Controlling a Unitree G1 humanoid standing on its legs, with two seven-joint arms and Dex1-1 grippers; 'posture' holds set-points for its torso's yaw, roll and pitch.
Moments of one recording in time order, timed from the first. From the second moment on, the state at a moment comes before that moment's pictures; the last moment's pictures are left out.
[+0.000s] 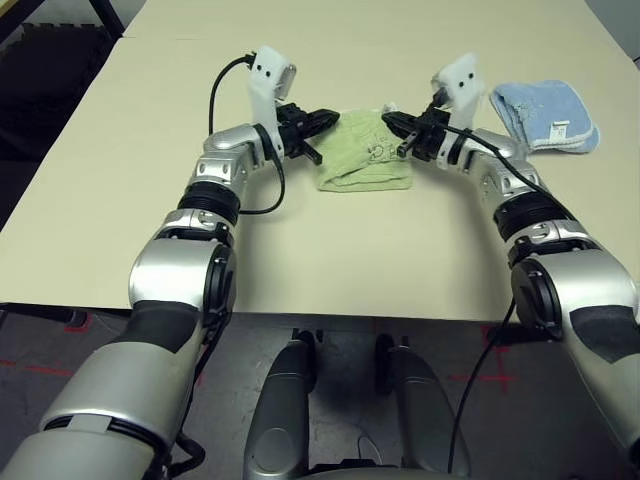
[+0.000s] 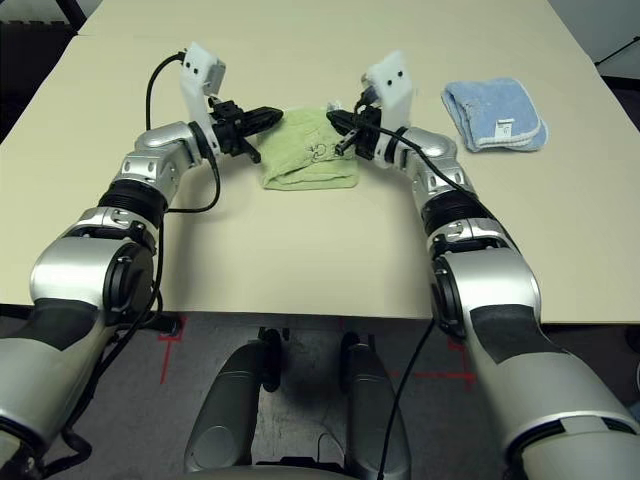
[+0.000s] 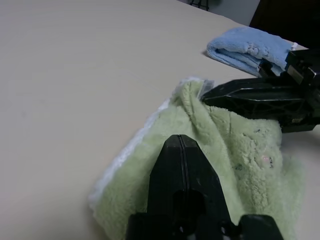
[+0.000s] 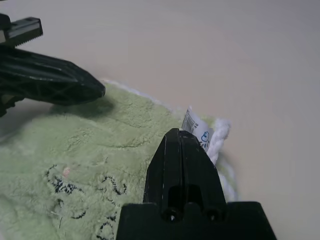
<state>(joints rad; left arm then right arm) -1.28 0.25 0.10 1.21 -0.11 -0.03 -0.88 -1.21 -0.29 -0.06 1.14 0.08 -0.14 0.73</state>
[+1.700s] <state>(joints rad) -1.29 0.32 0.12 1.19 -0.10 -0.04 -1.06 -1.09 -0.50 -0.06 0.64 0.29 0.30 1.16</state>
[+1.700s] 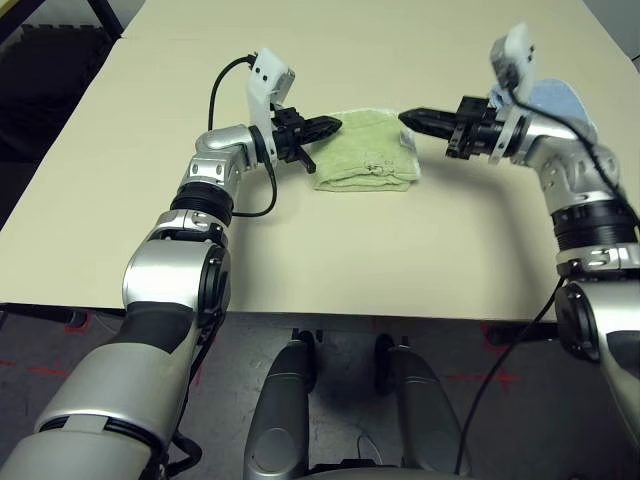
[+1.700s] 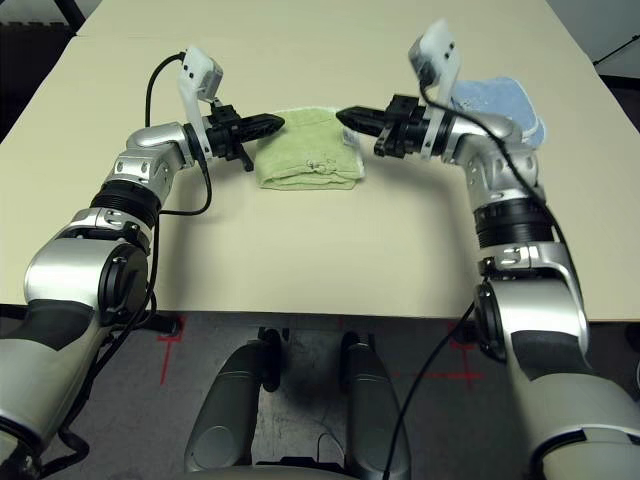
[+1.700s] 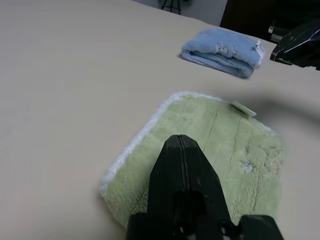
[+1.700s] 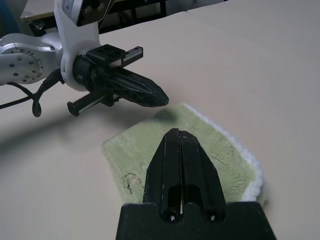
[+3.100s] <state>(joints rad) -1.26 0.37 0.07 1.25 0.00 -0.12 -0.94 -1.19 -0.42 -0.11 1.22 0.08 -0.10 0.85</state>
